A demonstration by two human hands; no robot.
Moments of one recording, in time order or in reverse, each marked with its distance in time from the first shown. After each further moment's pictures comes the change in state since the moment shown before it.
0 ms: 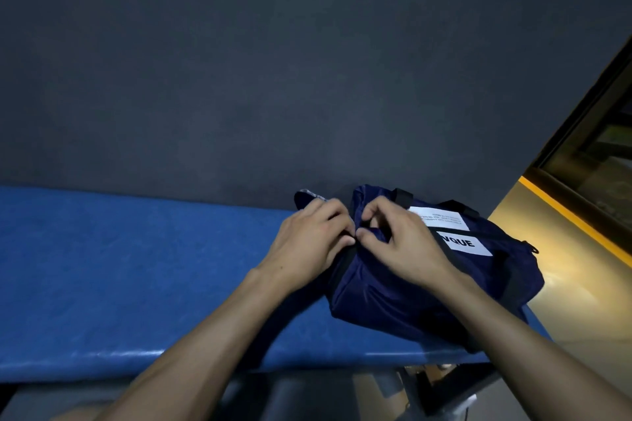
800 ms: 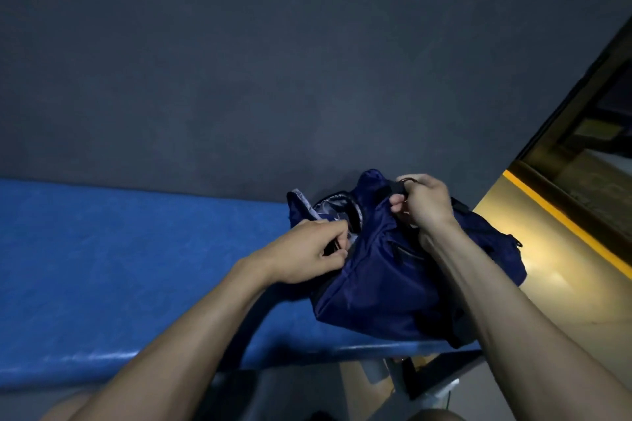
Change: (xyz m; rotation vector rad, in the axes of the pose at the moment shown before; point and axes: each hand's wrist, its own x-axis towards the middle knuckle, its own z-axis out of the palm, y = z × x) left_hand 0.005 -0.010 0.014 -0.474 -0.395 -0.015; right_hand 0.041 0.017 -0.017 0.671 0.384 0.811
